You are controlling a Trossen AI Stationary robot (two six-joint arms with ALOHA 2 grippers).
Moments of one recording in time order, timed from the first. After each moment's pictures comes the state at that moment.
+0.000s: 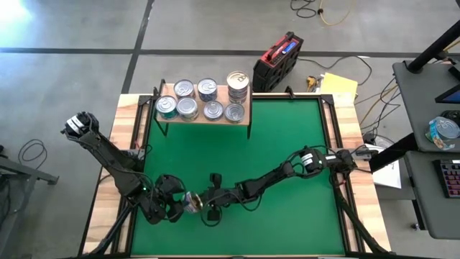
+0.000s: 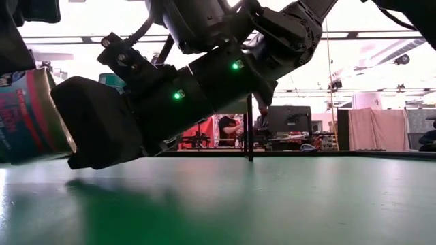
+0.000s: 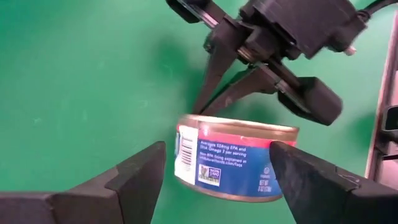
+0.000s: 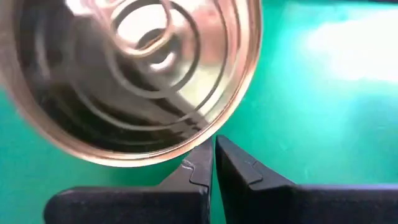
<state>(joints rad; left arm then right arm) -0.82 1.29 0.74 -0.54 -0.56 -1.35 0.30 2.42 1.58 0.39 0.30 0.09</state>
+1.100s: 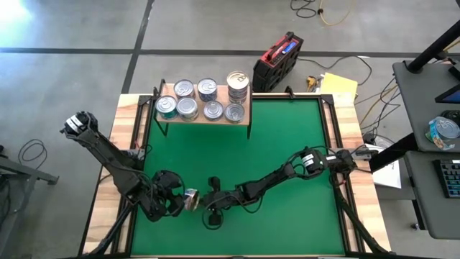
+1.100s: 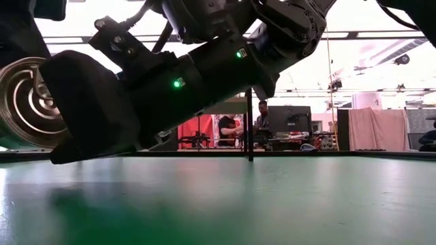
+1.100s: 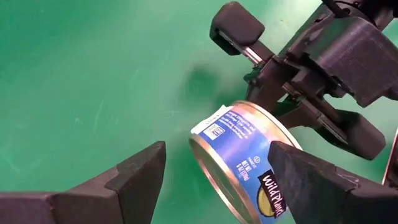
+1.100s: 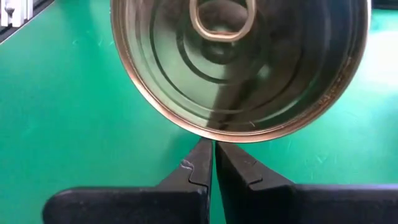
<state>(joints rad) -0.80 1.27 0.79 -0.69 -0.59 -1.46 0.31 2.42 1.59 0.39 0.24 0.08</state>
